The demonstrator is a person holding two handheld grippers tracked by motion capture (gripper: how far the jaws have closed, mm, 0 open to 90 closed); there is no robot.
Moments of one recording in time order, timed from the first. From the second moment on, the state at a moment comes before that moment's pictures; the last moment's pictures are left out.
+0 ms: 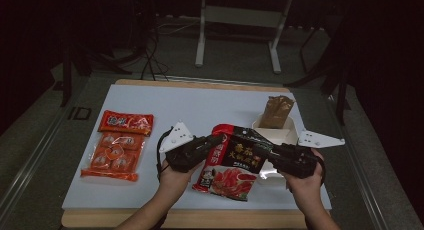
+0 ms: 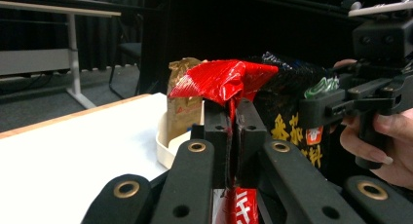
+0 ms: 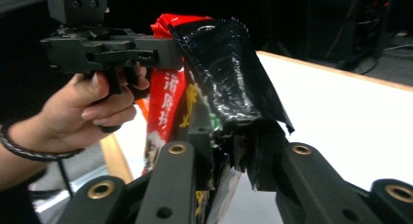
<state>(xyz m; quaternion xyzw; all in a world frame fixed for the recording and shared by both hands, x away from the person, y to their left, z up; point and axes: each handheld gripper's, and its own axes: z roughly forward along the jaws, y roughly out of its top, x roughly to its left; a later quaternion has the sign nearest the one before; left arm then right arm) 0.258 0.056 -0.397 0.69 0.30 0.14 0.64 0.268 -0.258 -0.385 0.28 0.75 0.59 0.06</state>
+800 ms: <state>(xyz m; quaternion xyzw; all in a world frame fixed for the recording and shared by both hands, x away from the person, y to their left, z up) 0.257 0.076 -0.381 0.71 0.29 0.12 0.63 0.280 -0.265 -0.353 0.25 0.76 0.58 0.11</state>
